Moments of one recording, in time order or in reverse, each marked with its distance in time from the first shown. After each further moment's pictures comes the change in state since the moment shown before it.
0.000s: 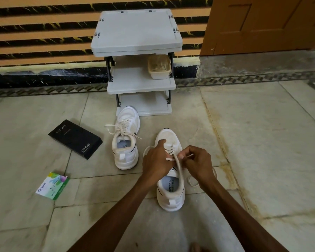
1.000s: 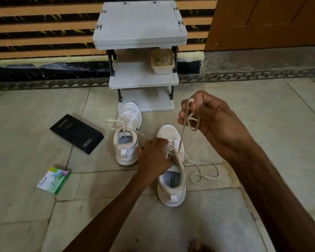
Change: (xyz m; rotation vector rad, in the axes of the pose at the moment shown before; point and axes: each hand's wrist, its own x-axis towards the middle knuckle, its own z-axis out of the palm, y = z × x) left_hand 0.011 -0.030 0.008 0.313 0.133 0.152; right_hand 0.004 -0.135 -0.055 0.503 -0.456 -0.211
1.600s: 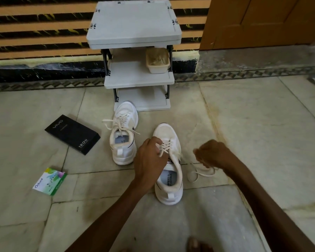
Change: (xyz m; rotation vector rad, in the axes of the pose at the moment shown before) left_hand -0.018 0.006 -0.001 -0.315 0.259 -0.061; right_hand -0.021 0.093 -0.054 -0.929 0.158 0.714
